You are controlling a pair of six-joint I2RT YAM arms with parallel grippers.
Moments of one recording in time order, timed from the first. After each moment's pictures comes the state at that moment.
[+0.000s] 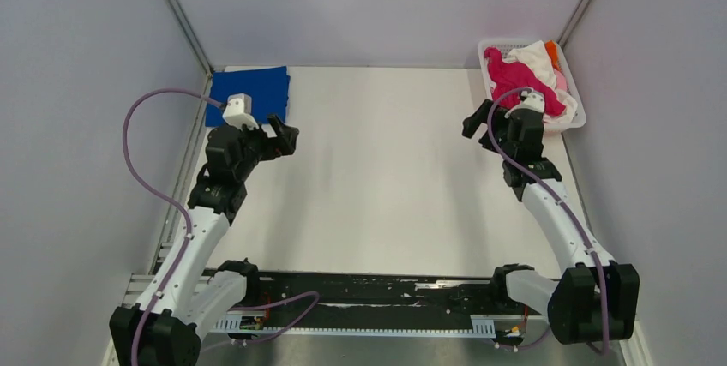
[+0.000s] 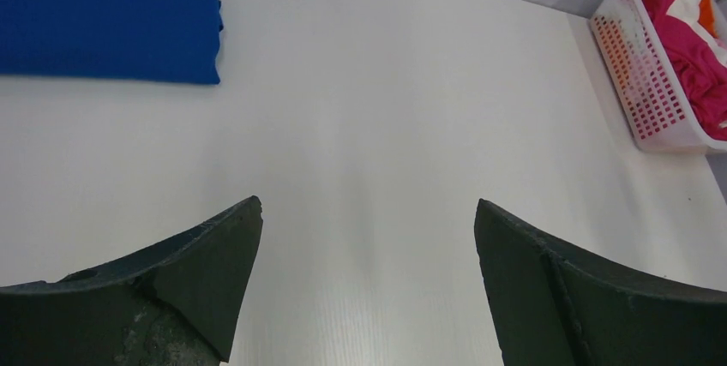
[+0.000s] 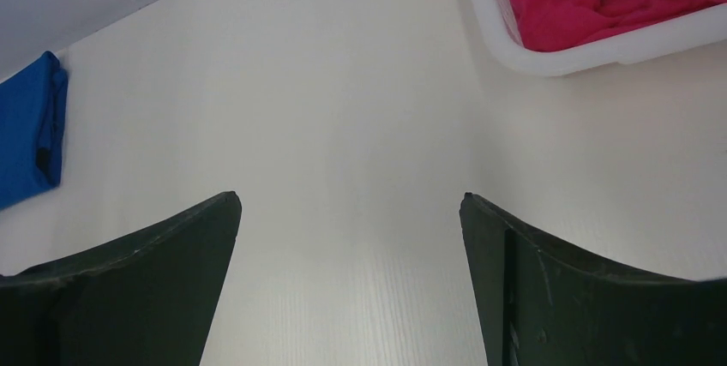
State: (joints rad) left arm -0.16 0.90 0.73 -0.08 0.09 -0.38; right arm 0.08 1.10 0.79 -0.08 0.02 0.46
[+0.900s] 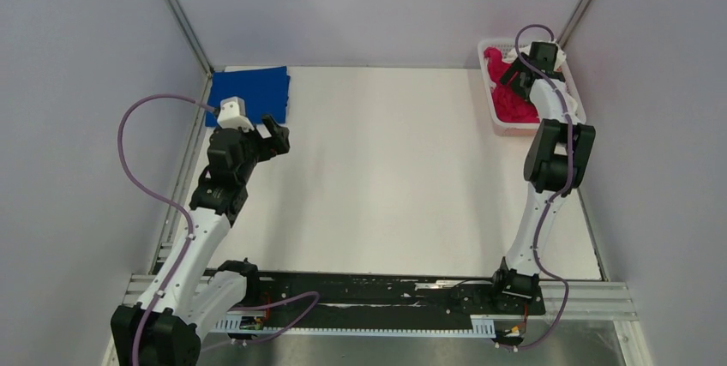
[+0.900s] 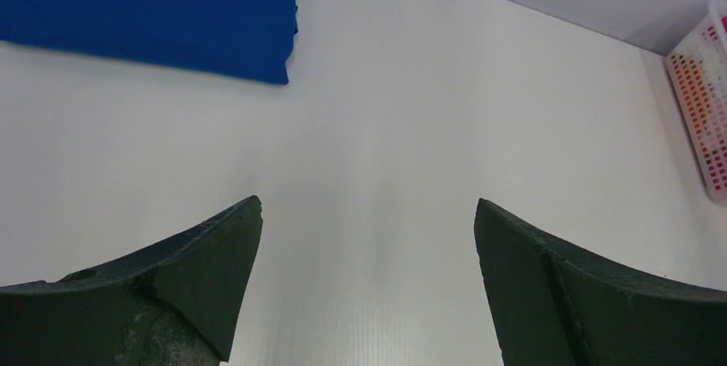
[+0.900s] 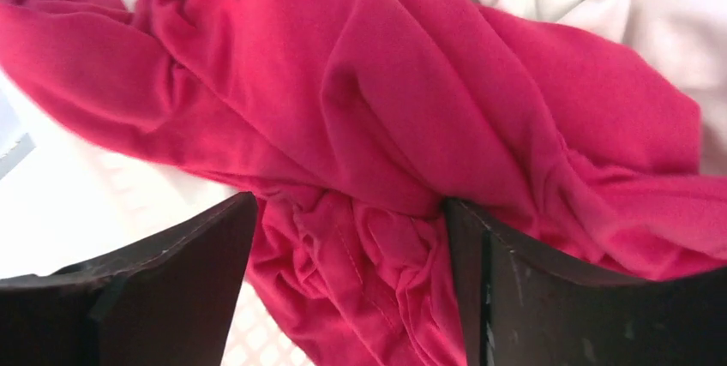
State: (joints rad) left arm -0.16 0.88 0.70 -0.08 -0.08 -0.38; right arm -0.20 2.22 1.92 -0.43 0.12 0.47
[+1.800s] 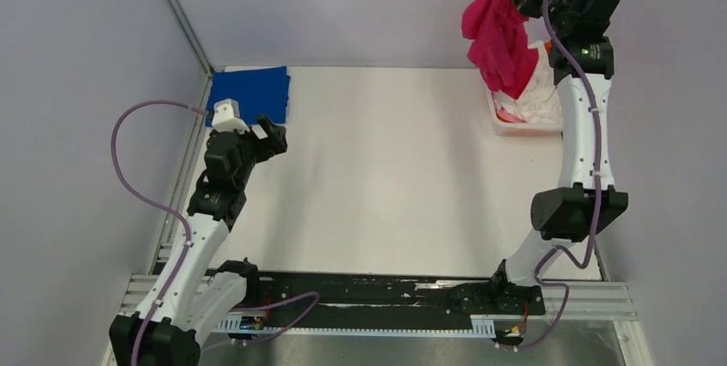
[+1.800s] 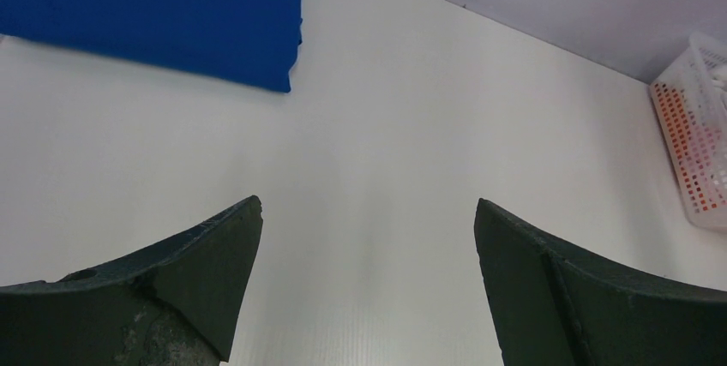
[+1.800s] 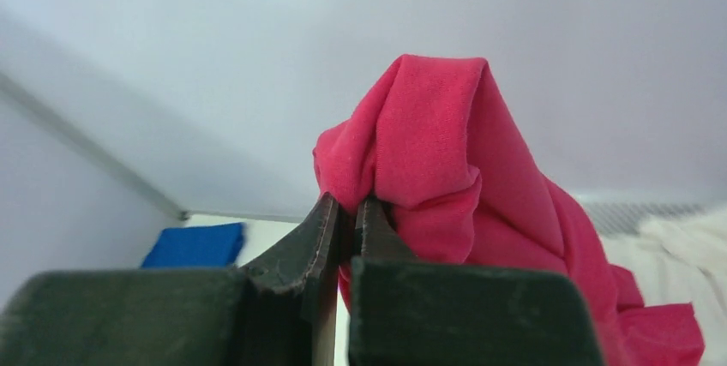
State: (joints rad) left arm -0.16 0.85 0.69 -0.07 -0.11 -0.42; right arm -0.13 1.78 2.10 -0.32 -0.31 0.41
